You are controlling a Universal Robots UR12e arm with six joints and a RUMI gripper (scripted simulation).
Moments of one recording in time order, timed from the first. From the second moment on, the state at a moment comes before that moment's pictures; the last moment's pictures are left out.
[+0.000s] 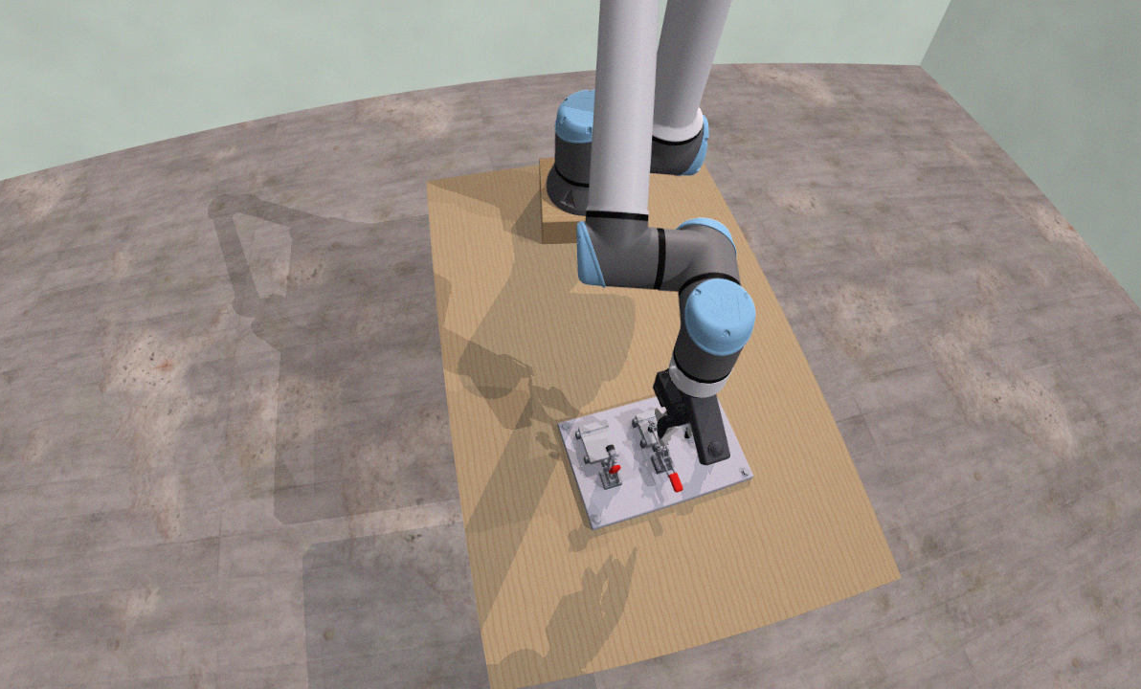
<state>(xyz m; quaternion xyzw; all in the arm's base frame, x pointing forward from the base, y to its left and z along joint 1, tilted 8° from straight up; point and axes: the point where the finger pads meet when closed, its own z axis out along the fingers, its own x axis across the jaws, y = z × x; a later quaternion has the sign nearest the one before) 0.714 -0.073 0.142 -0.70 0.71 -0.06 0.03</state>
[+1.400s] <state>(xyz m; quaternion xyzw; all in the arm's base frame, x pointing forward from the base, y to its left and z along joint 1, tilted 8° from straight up) 0.763 -0.074 0.140 -0.70 0.71 -0.06 0.03</state>
